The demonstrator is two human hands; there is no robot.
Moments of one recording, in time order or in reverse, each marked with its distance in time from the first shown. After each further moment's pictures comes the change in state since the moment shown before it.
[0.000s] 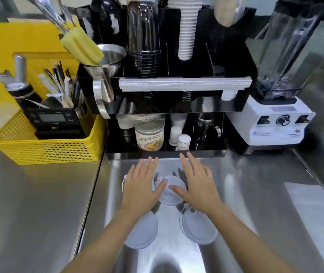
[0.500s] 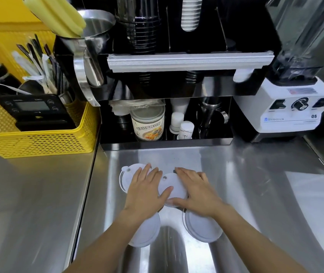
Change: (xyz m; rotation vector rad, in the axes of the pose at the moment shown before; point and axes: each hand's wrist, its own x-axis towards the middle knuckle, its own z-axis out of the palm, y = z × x) left_hand -0.003 -0.010 0.032 0.088 -0.123 0.055; right_hand -0.005 0.013 0.034 0.192 -0.291 -0.083
